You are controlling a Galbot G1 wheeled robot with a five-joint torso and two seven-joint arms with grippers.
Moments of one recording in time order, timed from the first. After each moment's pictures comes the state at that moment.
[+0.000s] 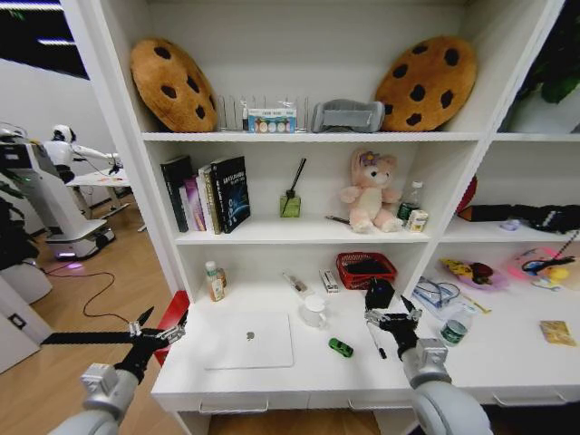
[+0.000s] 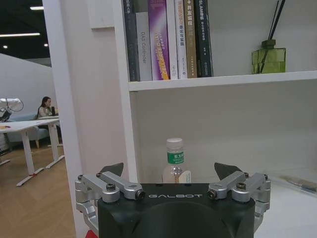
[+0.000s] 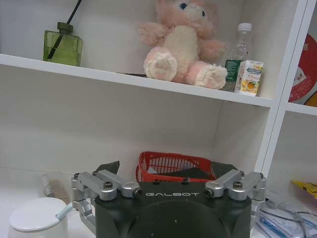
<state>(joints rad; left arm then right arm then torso) 1.74 -1.17 -0.86 -2.22 -0.44 0.15 0.09 -1.58 1.23 0.66 2.26 0.22 -0.34 0.17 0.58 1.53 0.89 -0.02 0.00</state>
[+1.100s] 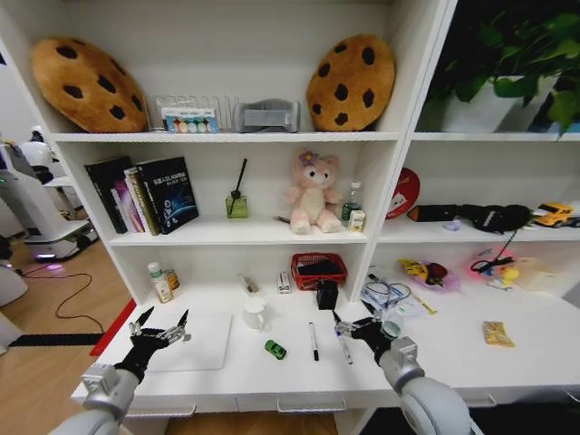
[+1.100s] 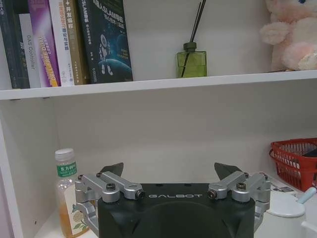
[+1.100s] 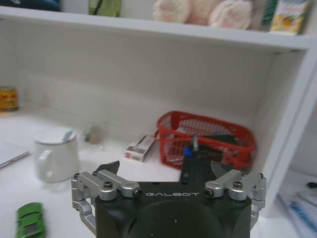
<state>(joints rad) 1.74 -1.17 -0.86 -2.22 -0.44 0.15 0.09 -1.52 1.00 0.41 2.21 0.34 -0.37 0.00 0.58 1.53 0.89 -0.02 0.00</state>
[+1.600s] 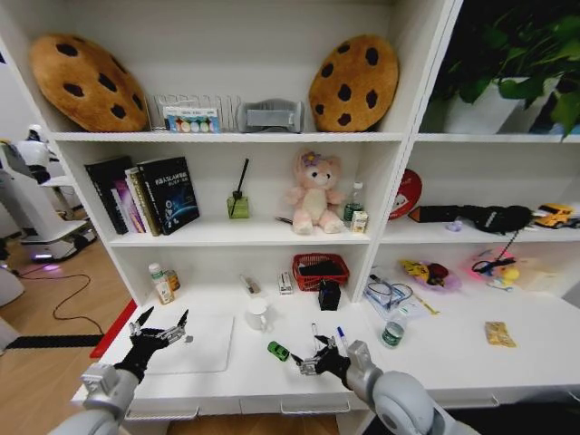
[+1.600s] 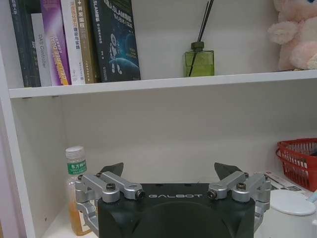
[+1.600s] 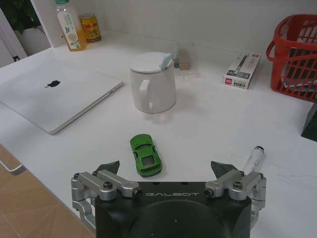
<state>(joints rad) 1.74 -1.17 -0.86 -2.22 -0.44 0.15 0.09 -1.24 0.88 0.07 2.15 0.66 -0.74 0.06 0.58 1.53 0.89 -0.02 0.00</state>
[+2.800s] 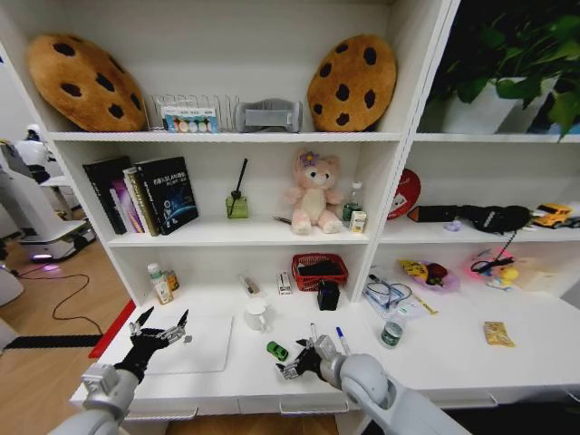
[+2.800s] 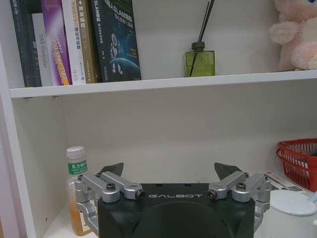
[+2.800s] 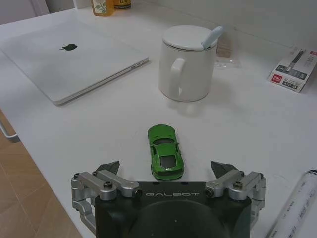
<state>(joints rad) 1.74 -1.17 -0.86 -2.22 -0.44 0.15 0.09 -1.06 0.94 -0.14 1.98 0.47 -0.74 -0.08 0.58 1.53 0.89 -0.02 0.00</state>
